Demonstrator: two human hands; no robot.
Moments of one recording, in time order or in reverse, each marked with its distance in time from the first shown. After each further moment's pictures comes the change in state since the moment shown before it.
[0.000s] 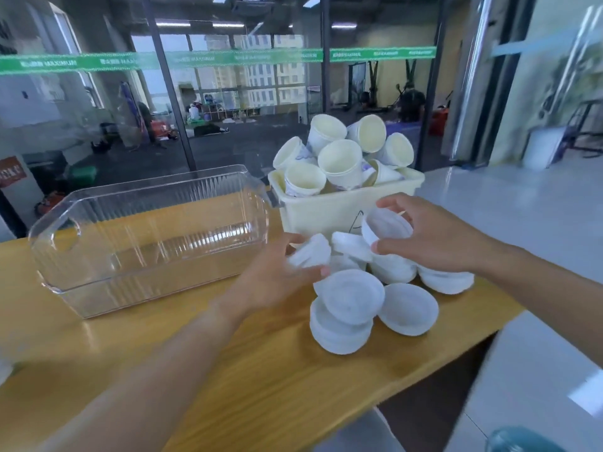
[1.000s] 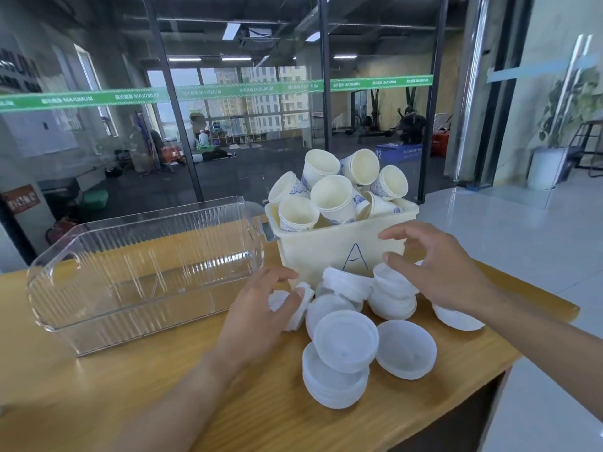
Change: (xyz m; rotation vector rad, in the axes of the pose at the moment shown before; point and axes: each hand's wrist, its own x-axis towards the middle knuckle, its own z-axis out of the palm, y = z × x) left_hand -0.010 -0.007 0.011 0.064 0.299 0.133; right_hand 0.007 0.034 0.007 0.211 0.273 -0.157
